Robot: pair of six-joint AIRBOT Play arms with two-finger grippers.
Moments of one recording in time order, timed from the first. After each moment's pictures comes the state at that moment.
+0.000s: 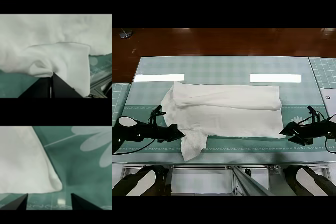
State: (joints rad) left arm 0.22 -1.02 0.36 0.81 -1.15 -1.20; right arm -0.45 -1.02 0.49 -1.12 1.26 1.44
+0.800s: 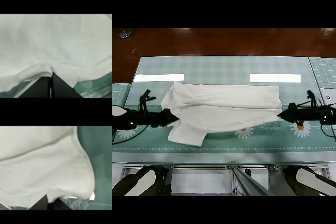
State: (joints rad) left arm 0.27 -1.04 0.56 0.78 -1.09 -1.19; right arm -0.44 -1.25 0.68 -0.74 1.19 1.22
